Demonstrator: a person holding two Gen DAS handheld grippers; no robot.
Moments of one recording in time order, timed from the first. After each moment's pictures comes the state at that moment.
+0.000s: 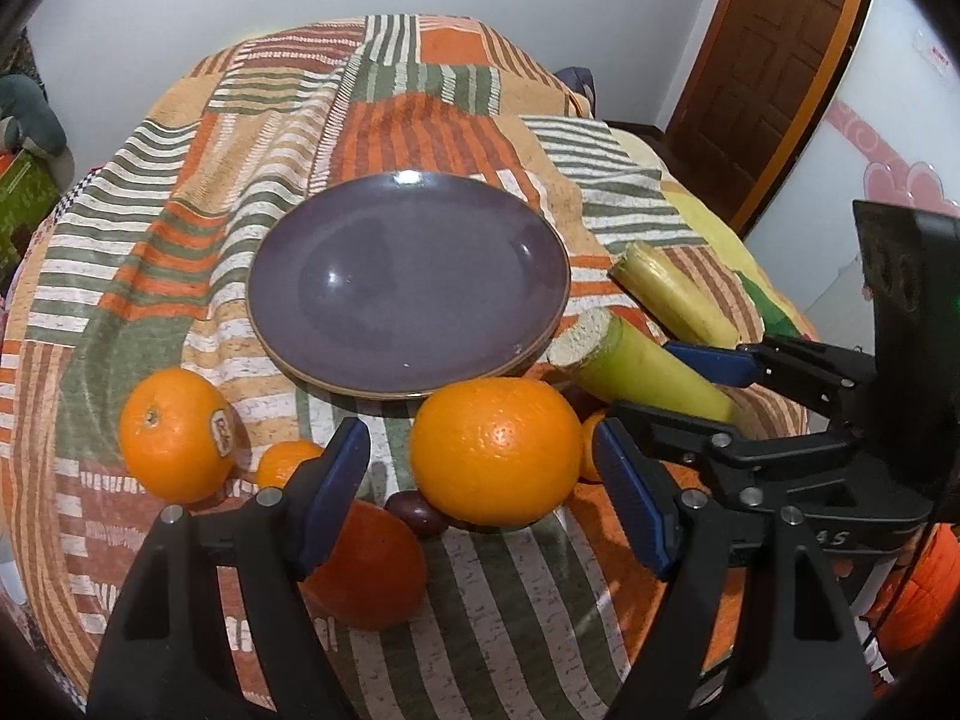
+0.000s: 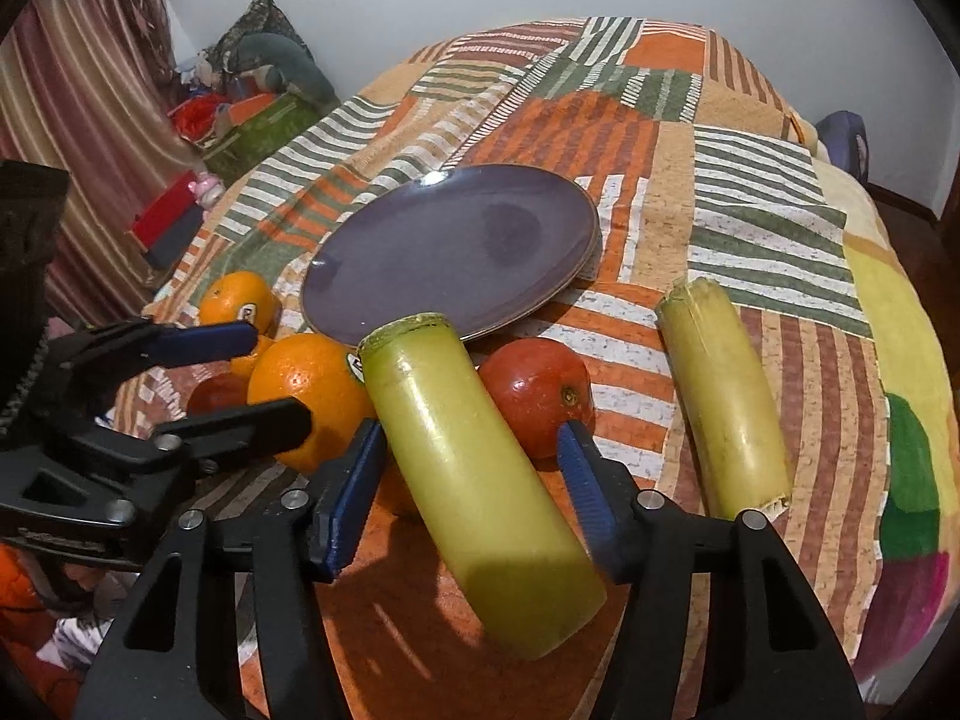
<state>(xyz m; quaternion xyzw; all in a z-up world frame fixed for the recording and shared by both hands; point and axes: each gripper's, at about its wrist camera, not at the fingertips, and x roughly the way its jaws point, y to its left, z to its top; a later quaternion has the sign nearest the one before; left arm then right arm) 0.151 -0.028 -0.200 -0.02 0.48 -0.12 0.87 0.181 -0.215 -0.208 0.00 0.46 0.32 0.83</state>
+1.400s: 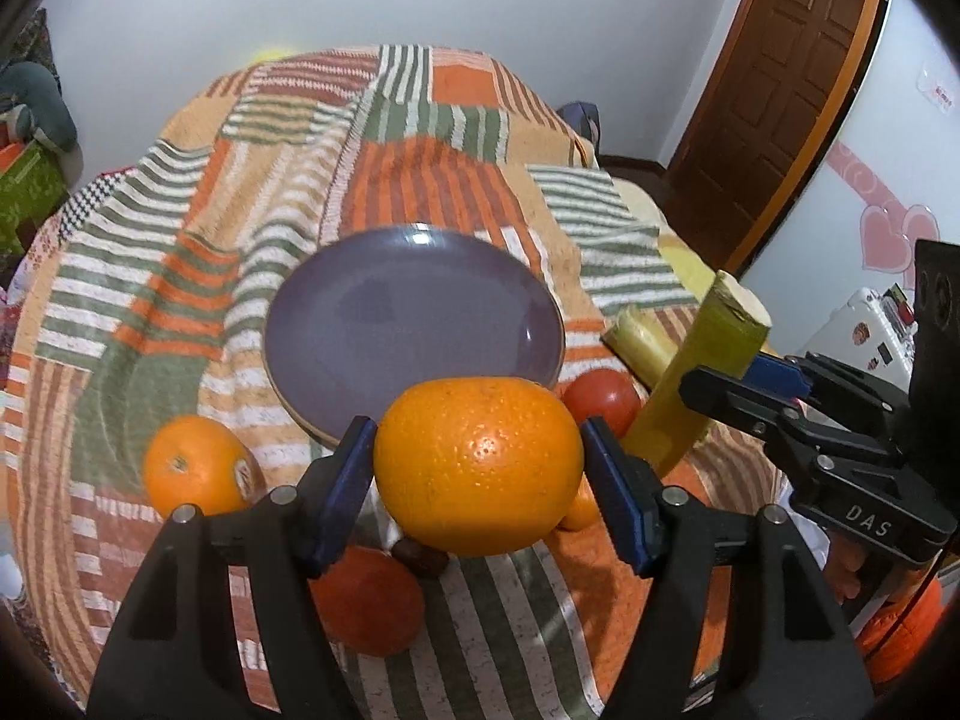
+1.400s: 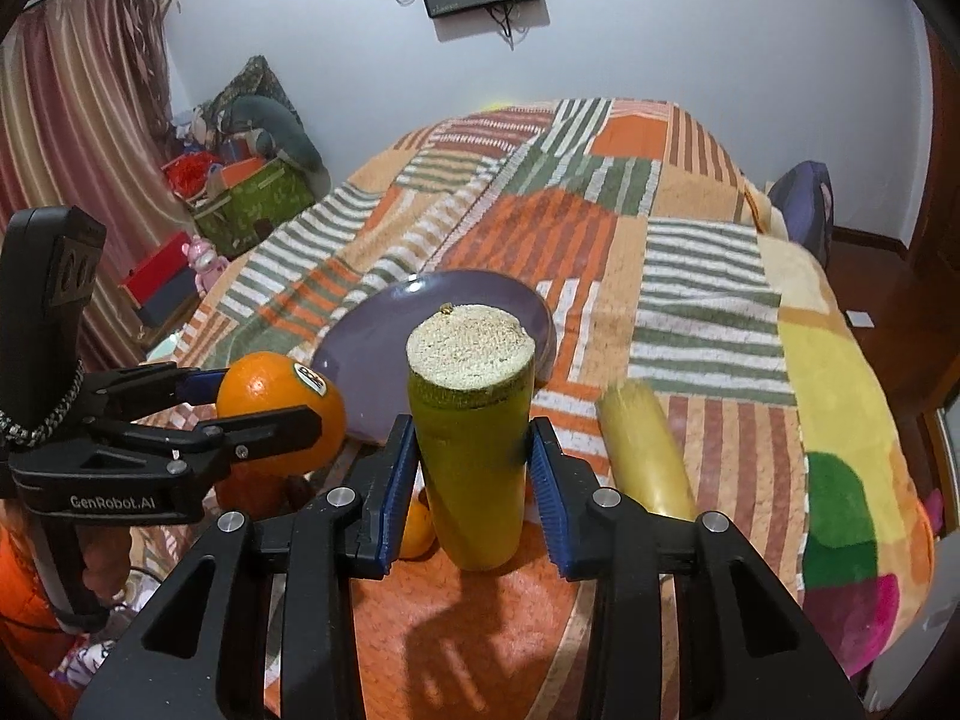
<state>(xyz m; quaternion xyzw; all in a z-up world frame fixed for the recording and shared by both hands) 0.160 -0.017 -0.165 -0.05 0.44 -0.11 0.89 0.176 -0.232 -0.162 0.01 0.38 0.28 0.88</state>
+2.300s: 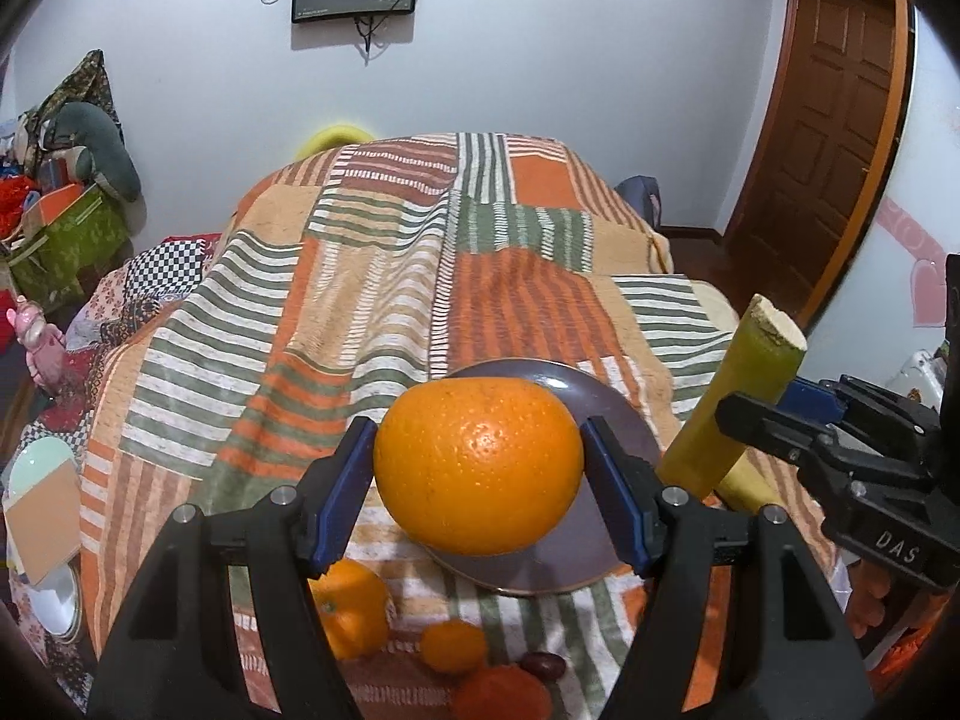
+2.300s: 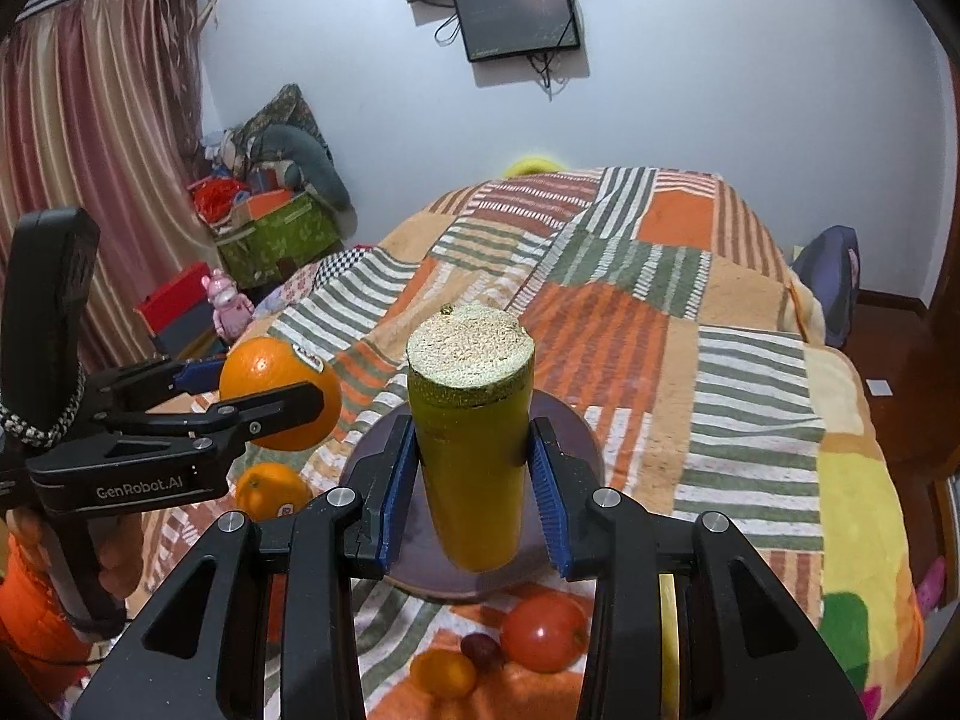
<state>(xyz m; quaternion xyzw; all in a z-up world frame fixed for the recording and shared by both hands) 0.199 0.032 -0.127 -0.03 0.37 -0.04 0.93 0.219 -0.182 -0.133 0.00 0.33 0.31 0.89</state>
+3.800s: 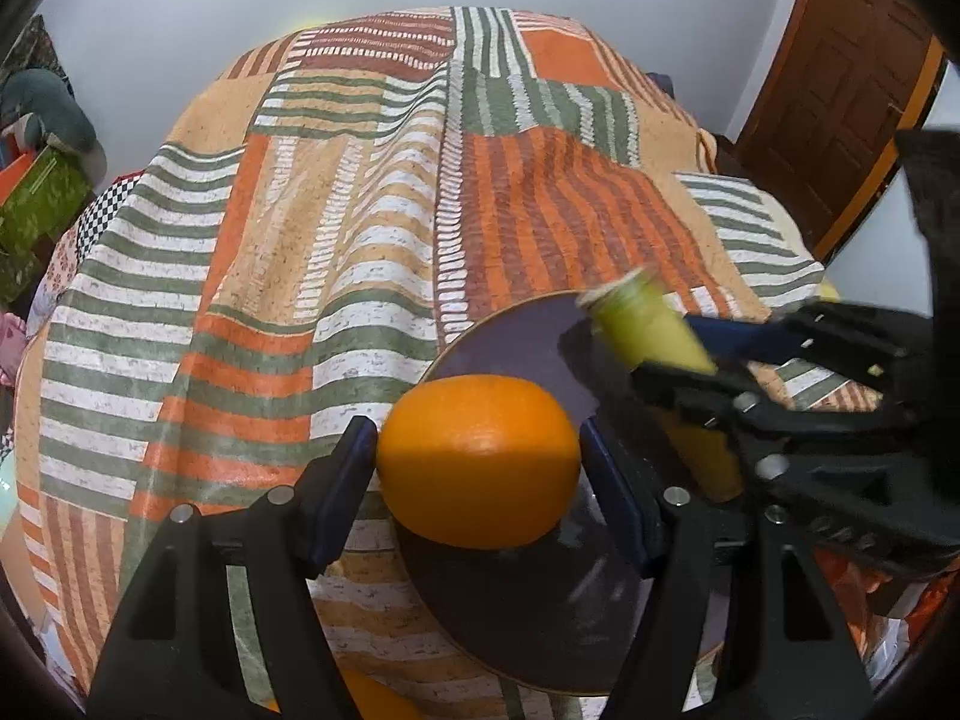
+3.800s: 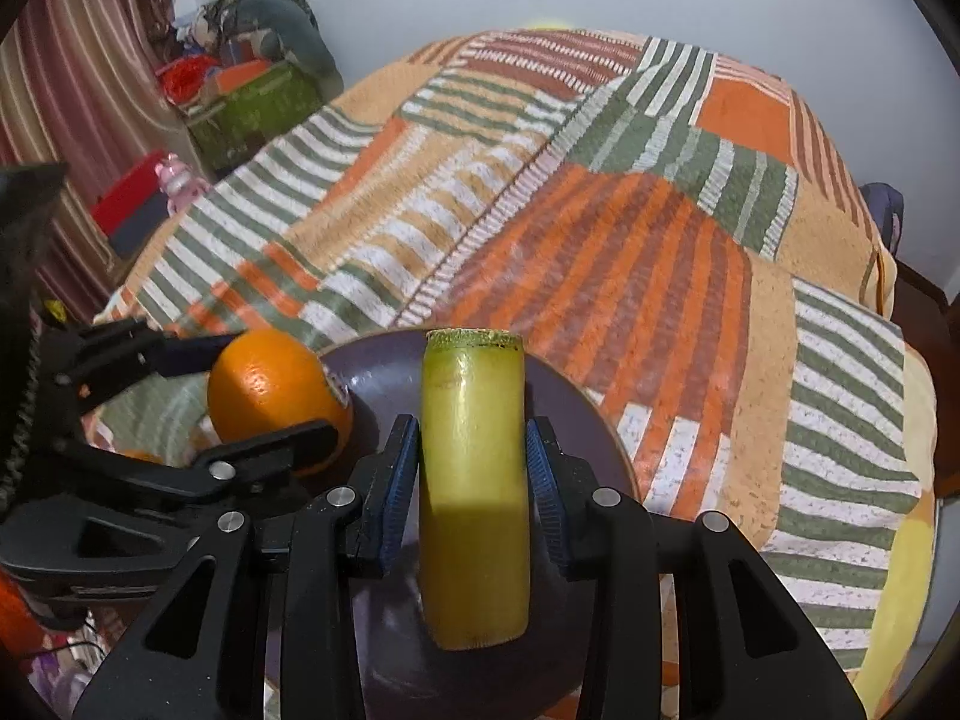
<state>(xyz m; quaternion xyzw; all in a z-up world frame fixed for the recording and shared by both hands) 0.297 0.044 -0.209 -0.01 0.49 -0.06 0.87 0.315 -0.119 -0.206 -0.08 0.46 0.32 0.82</state>
